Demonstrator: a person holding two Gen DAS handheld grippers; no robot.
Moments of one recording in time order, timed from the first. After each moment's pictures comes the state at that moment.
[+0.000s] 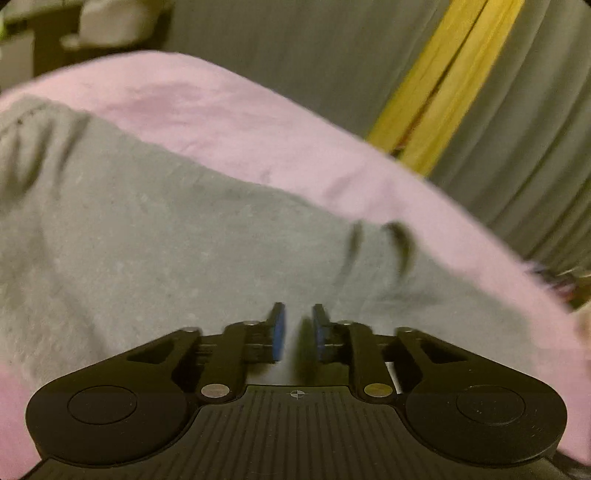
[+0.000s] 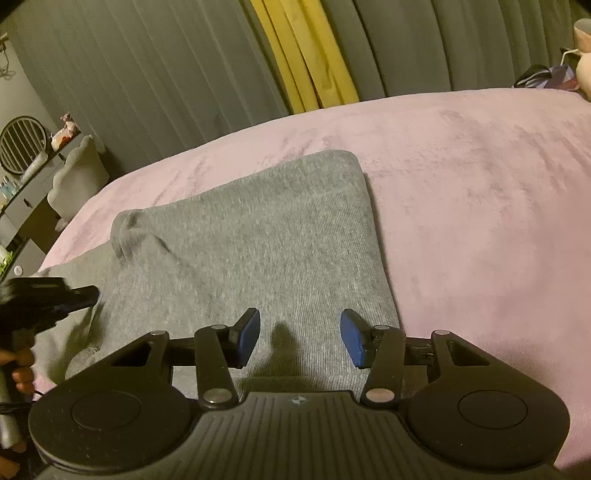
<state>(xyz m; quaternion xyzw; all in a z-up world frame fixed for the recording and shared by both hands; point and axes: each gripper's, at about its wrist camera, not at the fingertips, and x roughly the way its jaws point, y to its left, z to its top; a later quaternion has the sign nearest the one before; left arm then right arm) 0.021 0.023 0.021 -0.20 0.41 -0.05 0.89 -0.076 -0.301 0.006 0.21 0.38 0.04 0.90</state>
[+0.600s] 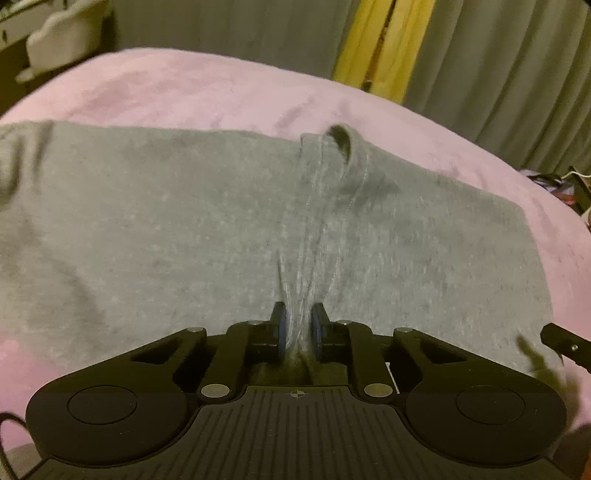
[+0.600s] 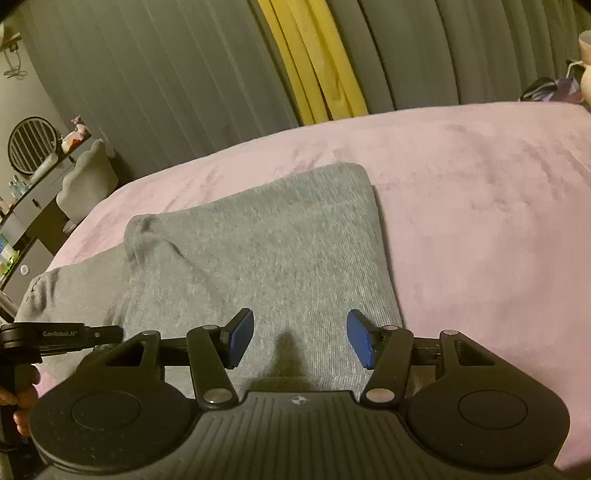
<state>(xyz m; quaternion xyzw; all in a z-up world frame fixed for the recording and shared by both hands) -0.009 -0.030 0.020 -0.06 0.47 -0.06 0.88 -0.084 -0.299 0.012 0.19 0.36 0.05 0.91</state>
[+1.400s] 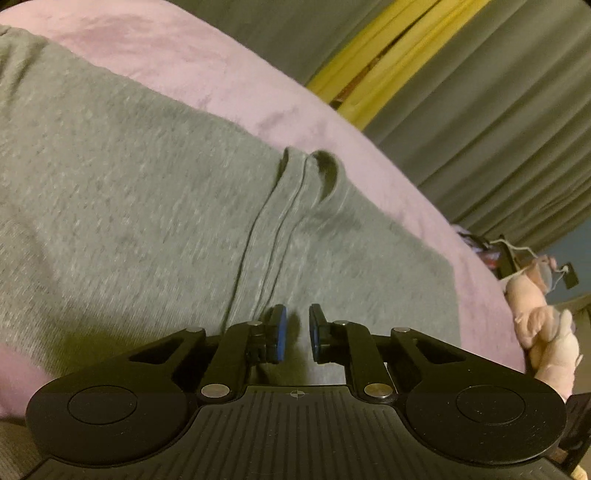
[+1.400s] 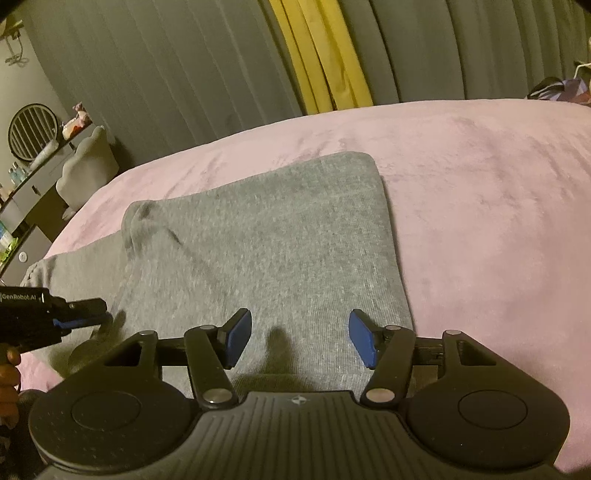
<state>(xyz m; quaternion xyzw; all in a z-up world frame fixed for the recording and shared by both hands) 0.003 0.015 0.014 -0.25 0.46 -0.15 0.84 -0.077 -0.294 0.008 0.18 0.38 0.06 0.91</state>
